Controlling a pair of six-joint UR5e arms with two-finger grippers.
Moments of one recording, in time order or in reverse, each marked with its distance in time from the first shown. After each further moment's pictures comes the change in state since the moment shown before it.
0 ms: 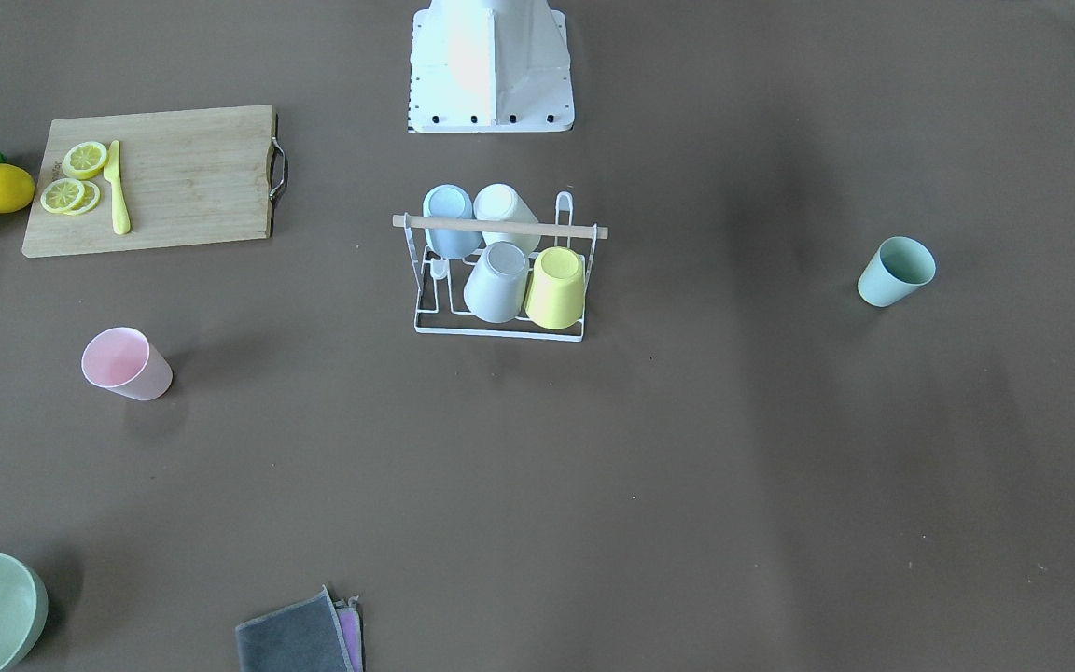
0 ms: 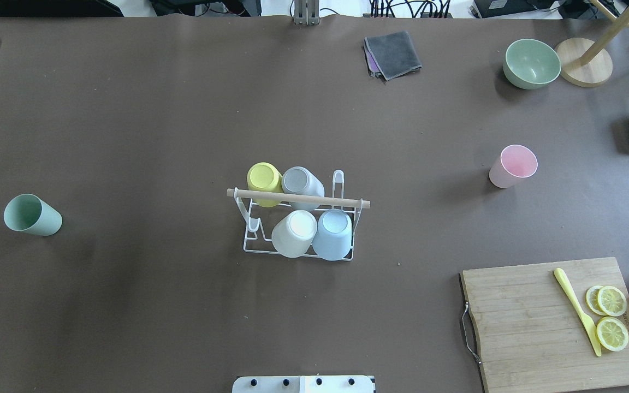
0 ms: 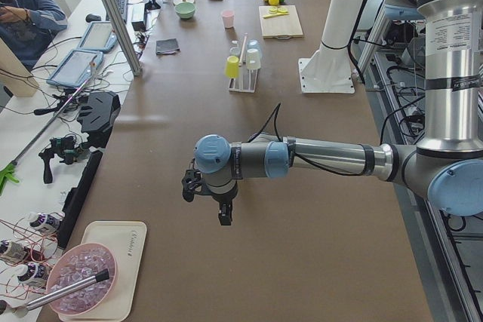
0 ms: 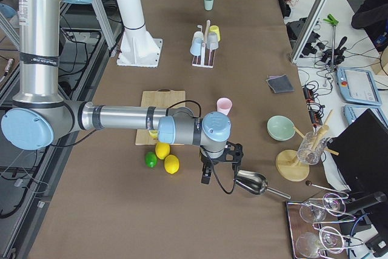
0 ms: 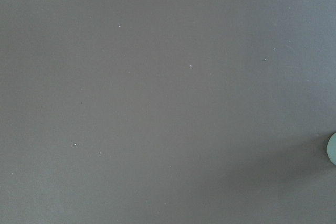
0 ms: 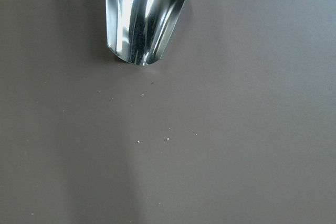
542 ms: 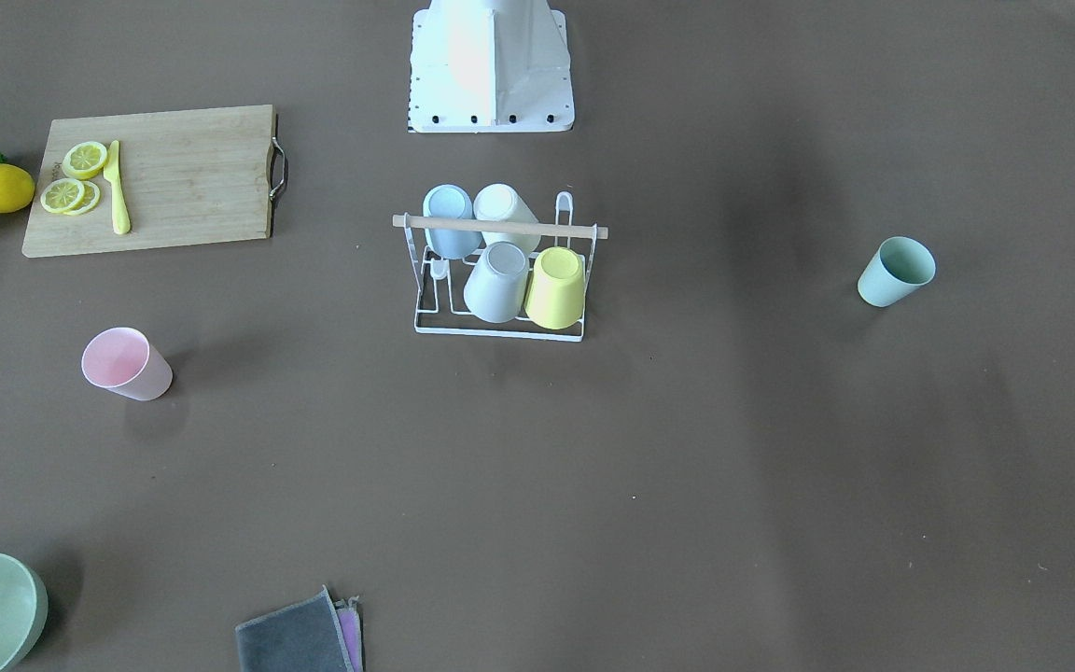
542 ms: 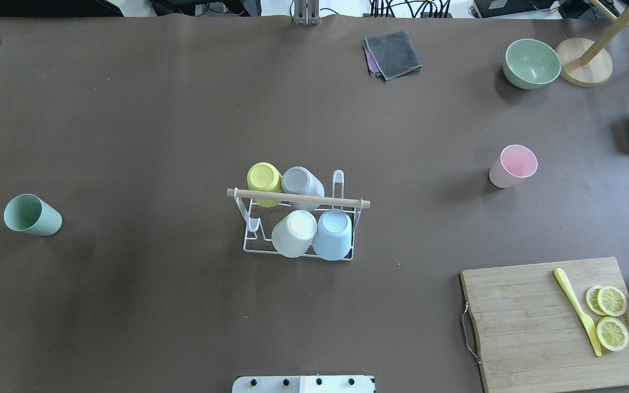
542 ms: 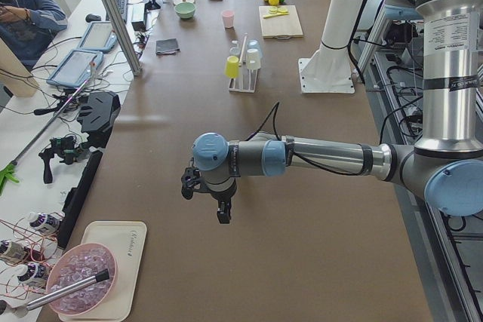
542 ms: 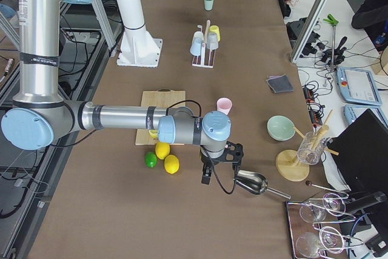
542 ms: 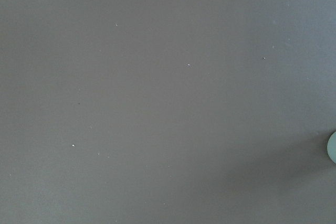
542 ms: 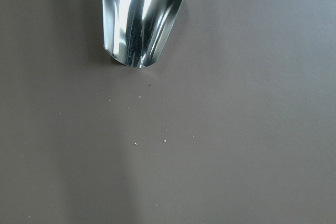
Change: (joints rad) left arm 0.031 -0.015 0.001 0.000 0.011 0.001; right arm 0.001 0.001 0.002 0.001 -0.012 0.004
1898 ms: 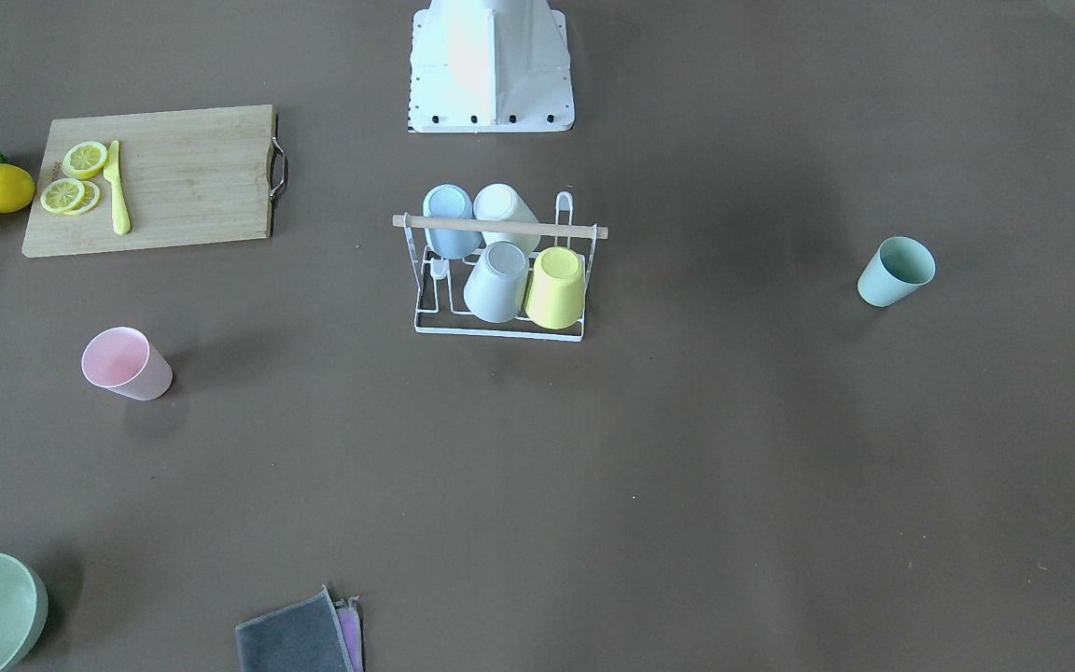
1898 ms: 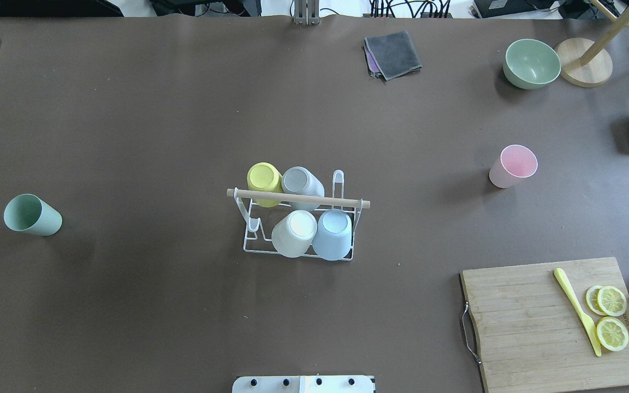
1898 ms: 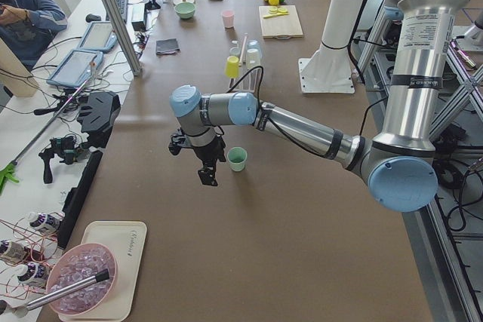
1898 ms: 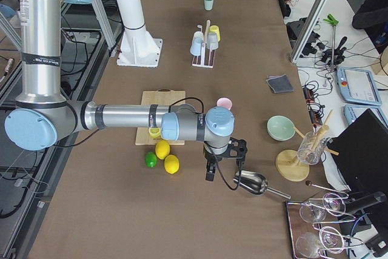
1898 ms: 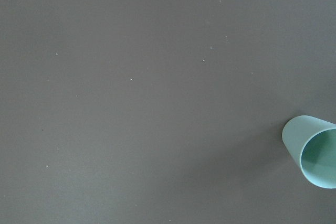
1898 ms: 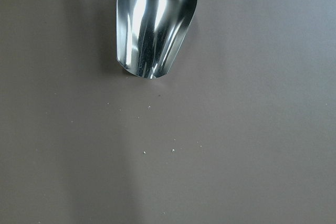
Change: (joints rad) left arm 0.141 -0.181 -0.082 0.285 0.108 0.103; right arm -0.007 0.025 0.008 -0.002 -0.002 0.002
